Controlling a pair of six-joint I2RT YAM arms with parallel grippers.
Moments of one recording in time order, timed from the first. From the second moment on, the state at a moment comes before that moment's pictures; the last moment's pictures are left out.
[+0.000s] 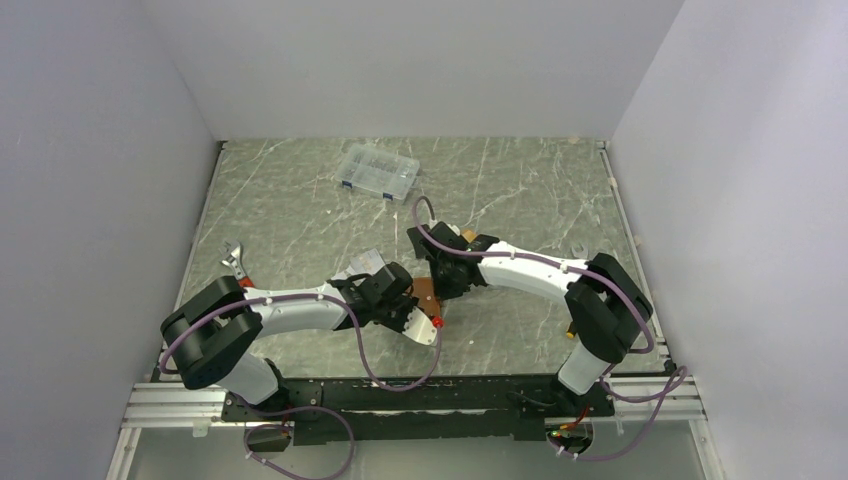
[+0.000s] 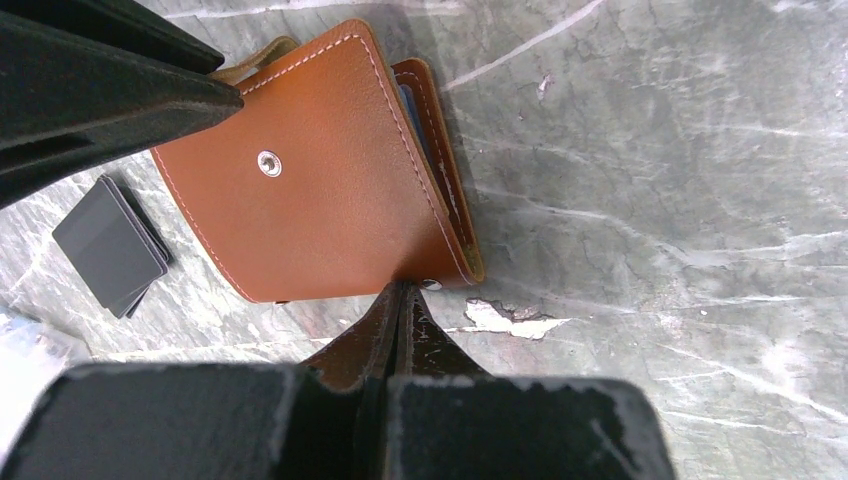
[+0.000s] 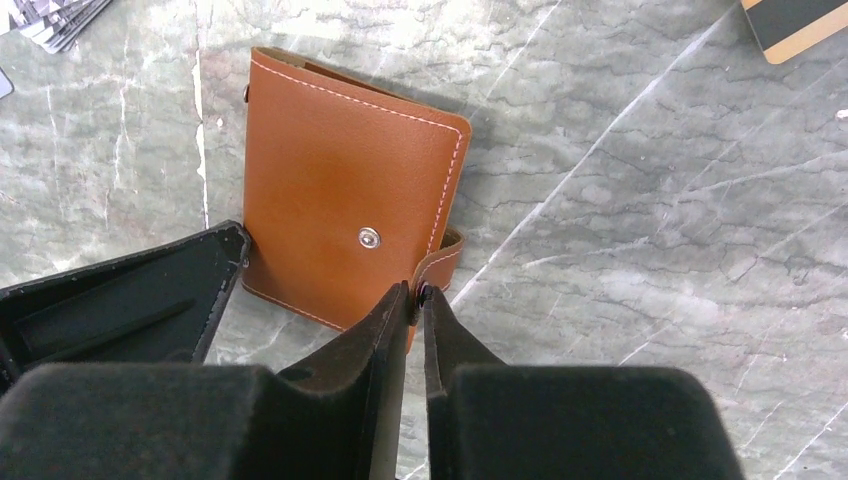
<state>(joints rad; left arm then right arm) -0.96 1.50 0.69 -0.14 0.13 1.05 0.83 1.65 1.05 -0.55 0.07 0.63</state>
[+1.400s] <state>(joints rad) -0.97 1.50 0.70 -0.17 0.14 1.05 0.81 1.79 1.15 -0.52 0.01 0.60</state>
